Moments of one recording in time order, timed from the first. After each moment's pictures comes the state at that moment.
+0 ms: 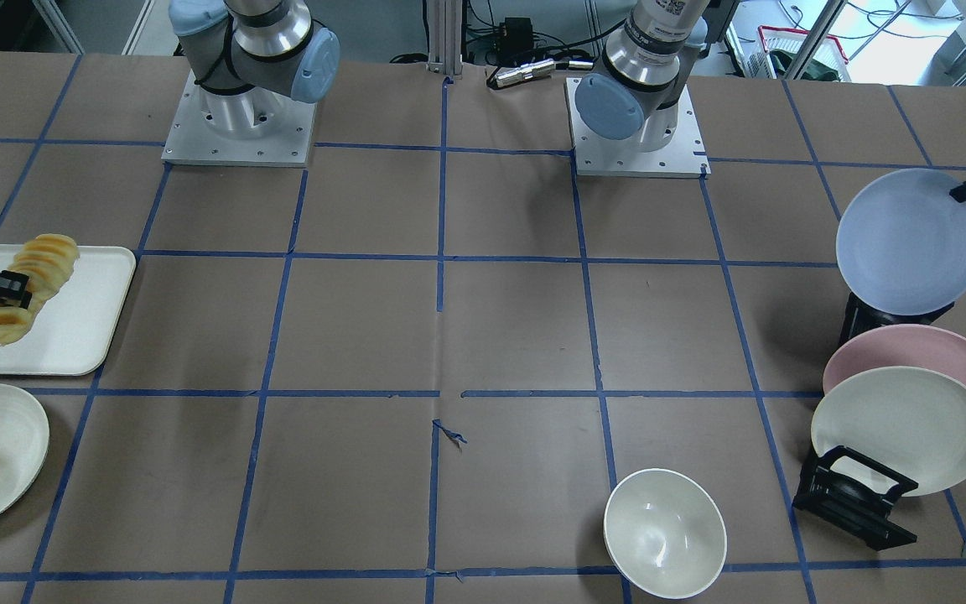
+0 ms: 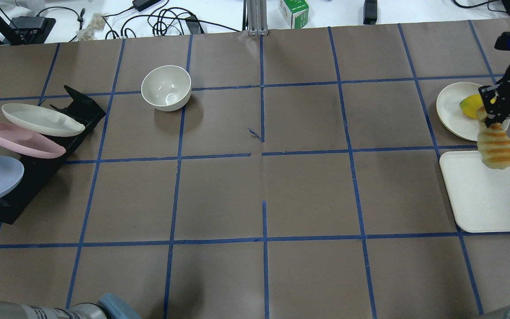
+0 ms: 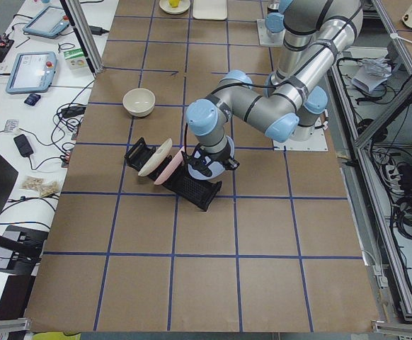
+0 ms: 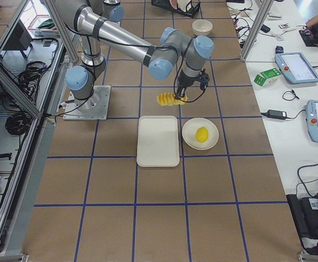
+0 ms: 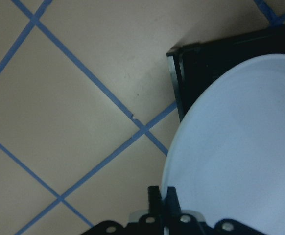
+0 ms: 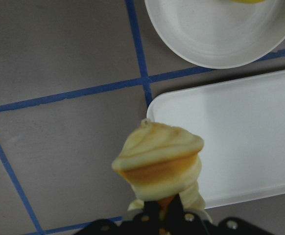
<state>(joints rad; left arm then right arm) -0.67 -1.70 -1.58 -1.73 1.74 0.03 1.19 -1.35 1.58 -1.60 -1.67 -0.17</state>
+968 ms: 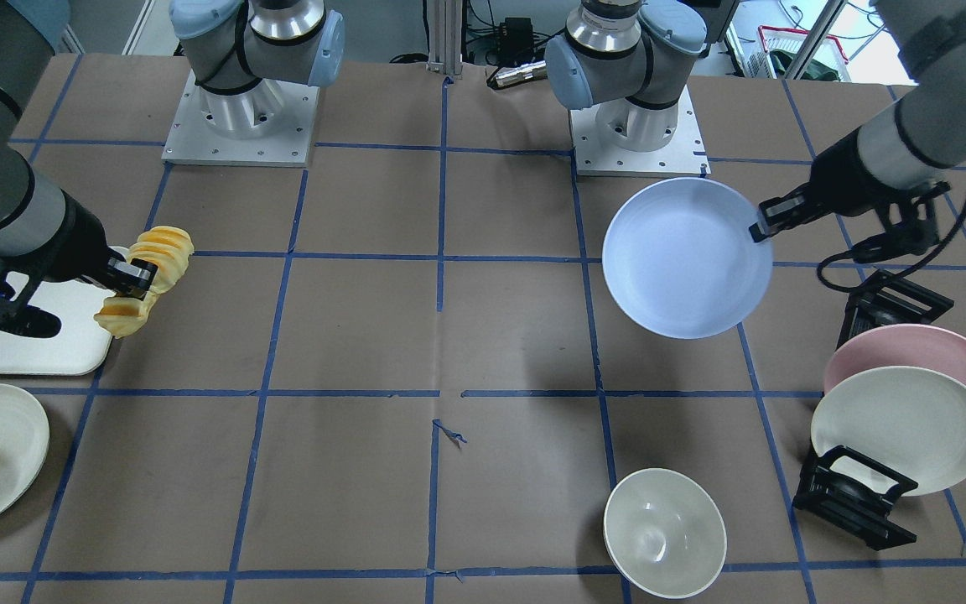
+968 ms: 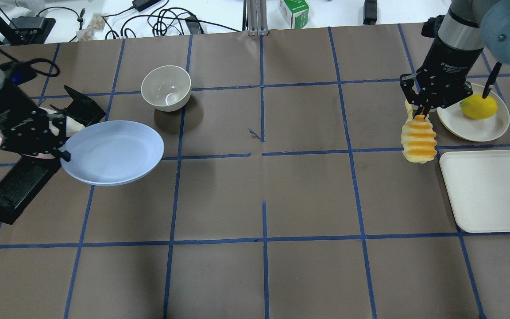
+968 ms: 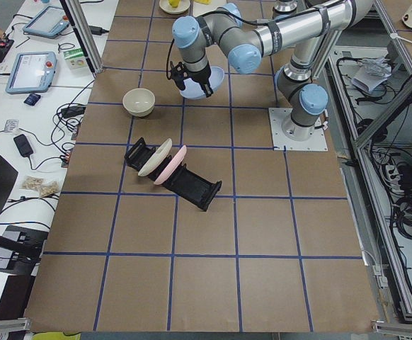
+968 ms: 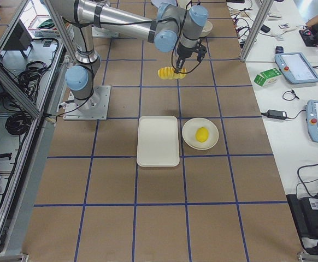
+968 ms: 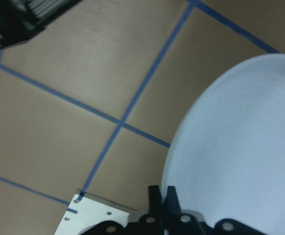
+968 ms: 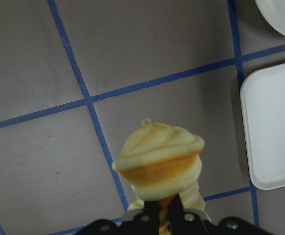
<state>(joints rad) -1.26 -1.59 -1.73 -1.63 1.48 0.04 1.42 -1.39 1.58 -1.57 -1.59 0.09</state>
